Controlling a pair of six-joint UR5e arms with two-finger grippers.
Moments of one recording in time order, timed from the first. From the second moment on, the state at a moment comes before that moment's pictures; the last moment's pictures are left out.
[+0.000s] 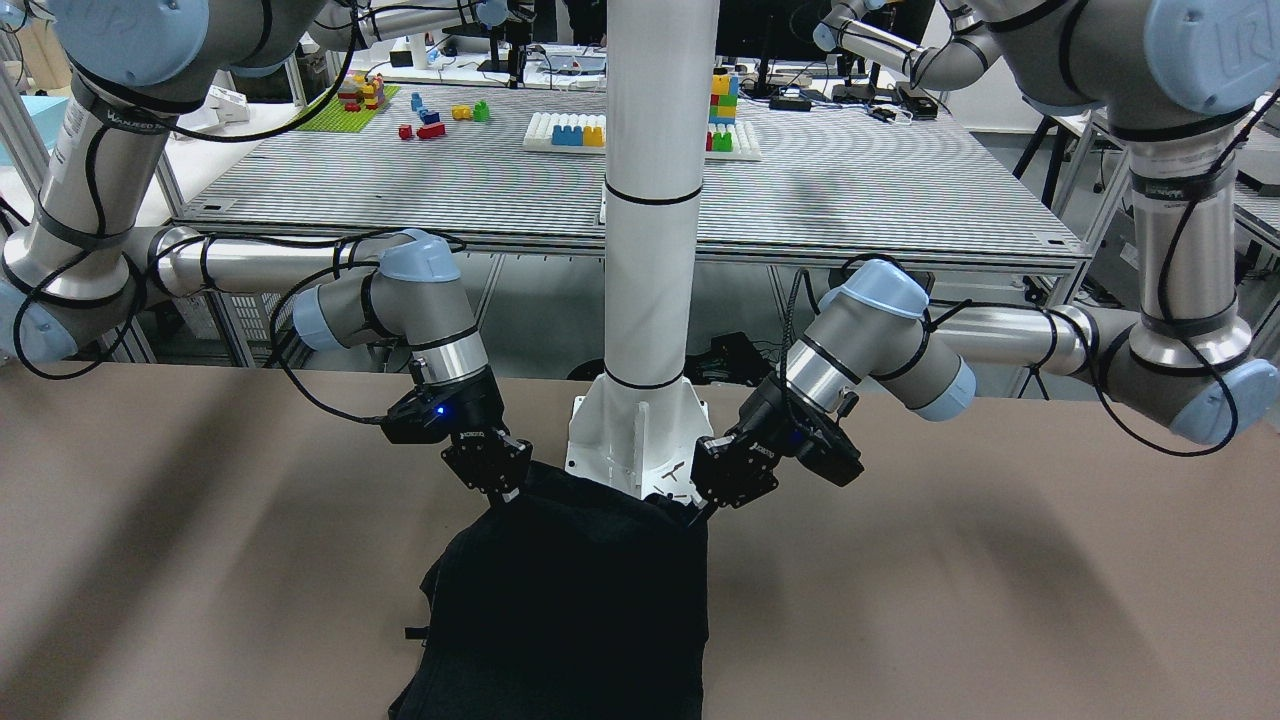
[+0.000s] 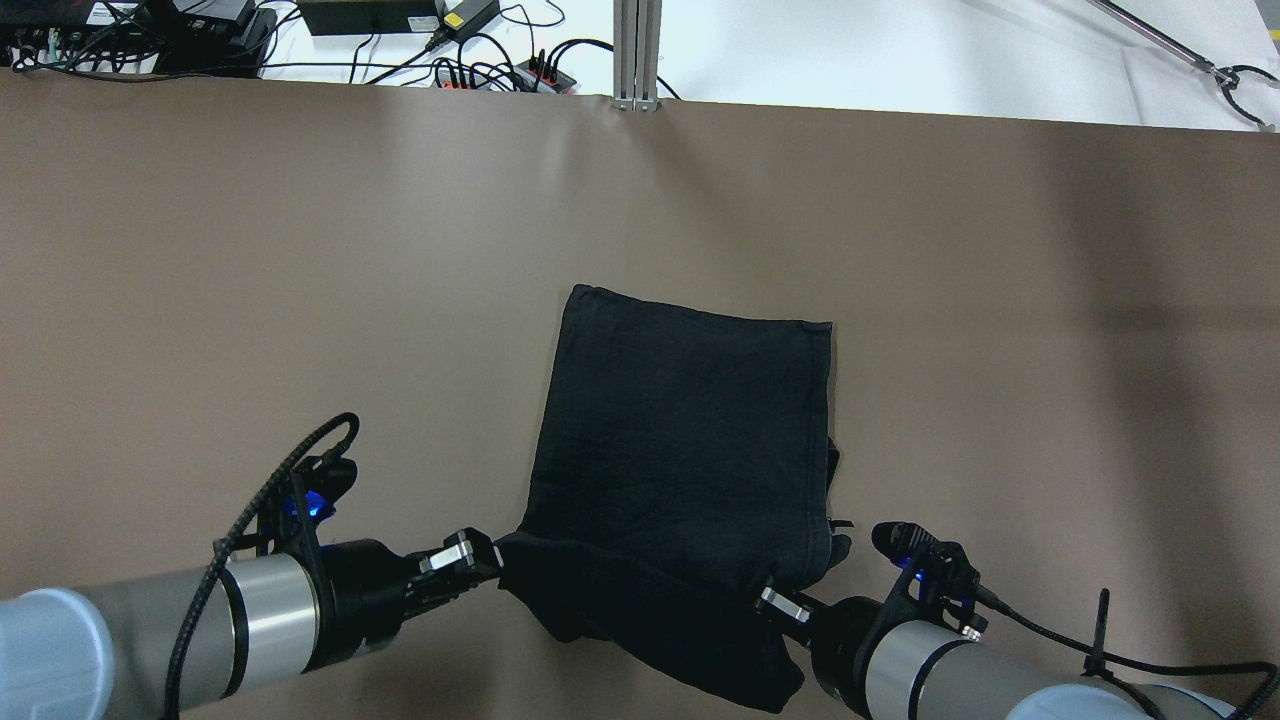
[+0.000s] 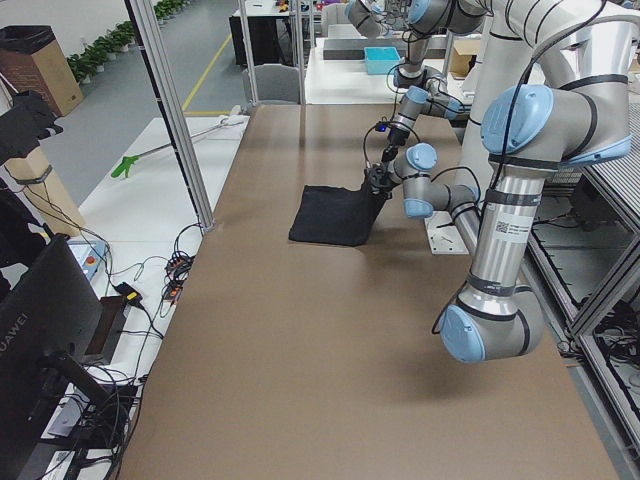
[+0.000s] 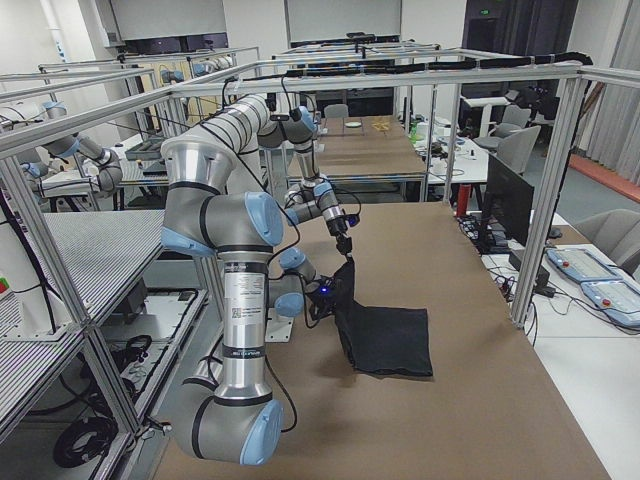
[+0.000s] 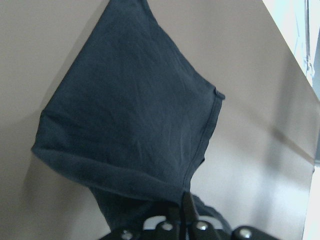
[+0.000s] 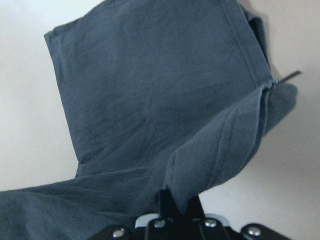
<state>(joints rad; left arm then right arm) -0.42 -1.96 -2.14 -2.07 -1.57 -1.84 0.24 -1.41 2.30 -1.31 1.37 1.91</state>
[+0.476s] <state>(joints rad) -0.62 -2.25 -1.87 -1.90 -1.64 -1.73 0.44 -1.29 2.15 -1.36 1.46 1.77</state>
